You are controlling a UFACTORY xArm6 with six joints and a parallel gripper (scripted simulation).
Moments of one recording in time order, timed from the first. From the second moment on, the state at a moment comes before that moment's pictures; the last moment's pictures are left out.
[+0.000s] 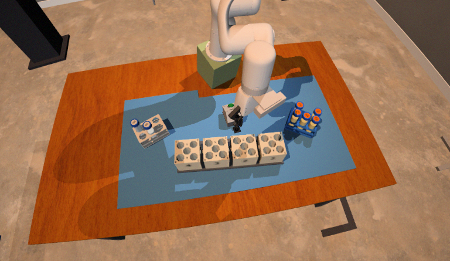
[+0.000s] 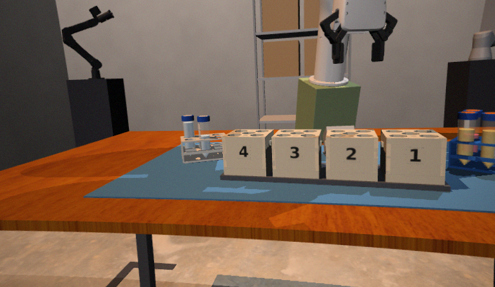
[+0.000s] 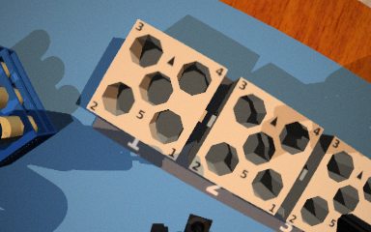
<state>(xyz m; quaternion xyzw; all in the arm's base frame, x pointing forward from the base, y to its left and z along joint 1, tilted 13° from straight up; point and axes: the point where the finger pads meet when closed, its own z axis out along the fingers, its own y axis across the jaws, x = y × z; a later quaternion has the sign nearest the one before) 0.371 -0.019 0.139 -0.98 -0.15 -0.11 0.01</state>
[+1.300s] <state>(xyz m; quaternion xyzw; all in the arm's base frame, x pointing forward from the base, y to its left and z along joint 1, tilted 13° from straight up) 0.332 0.151 0.142 -0.95 -0.30 -0.11 0.00</state>
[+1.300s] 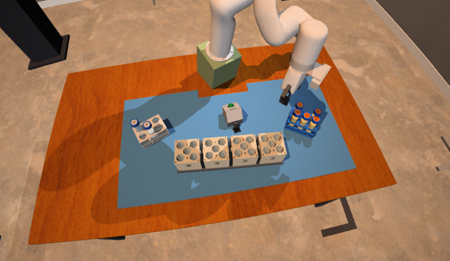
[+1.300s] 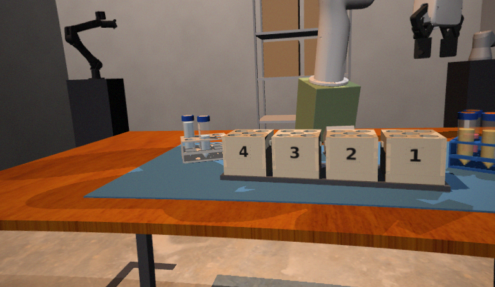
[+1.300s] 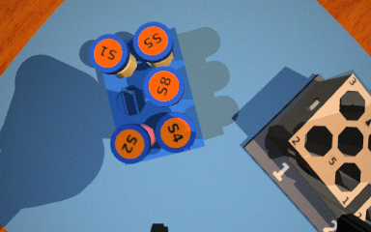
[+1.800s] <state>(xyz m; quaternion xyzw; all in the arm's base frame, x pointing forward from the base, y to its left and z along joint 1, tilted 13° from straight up) 0.325 0.193 0.135 -0.95 -0.30 -0.11 0.00</state>
